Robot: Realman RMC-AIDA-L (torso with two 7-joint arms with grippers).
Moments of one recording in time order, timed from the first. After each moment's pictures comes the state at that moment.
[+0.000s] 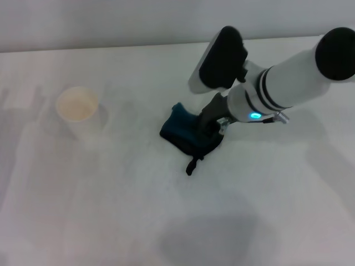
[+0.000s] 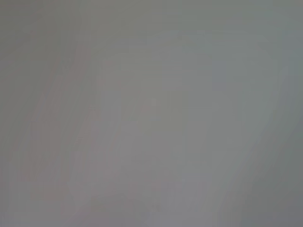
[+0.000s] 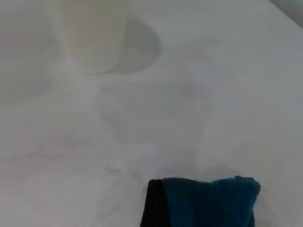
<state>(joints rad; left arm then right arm) -0.52 -2.07 2.75 0.06 -1.33 1.26 -0.63 0.72 2.02 -1.81 -0.80 0.88 0.77 -0.78</state>
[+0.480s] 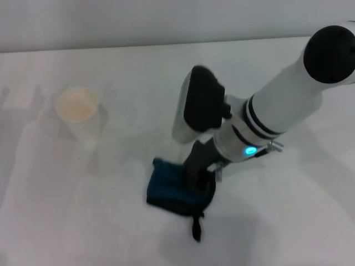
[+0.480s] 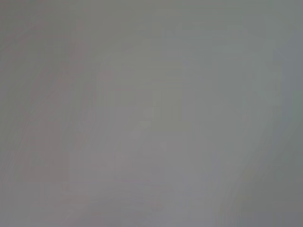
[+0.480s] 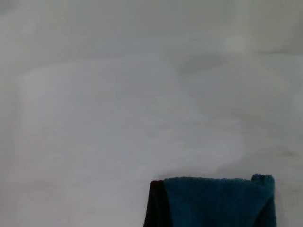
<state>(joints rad) -0.52 -2.07 2.75 0.06 -1.33 1.26 -0.64 0.69 2.02 -1.91 -0.95 0.97 1.08 -0.89</state>
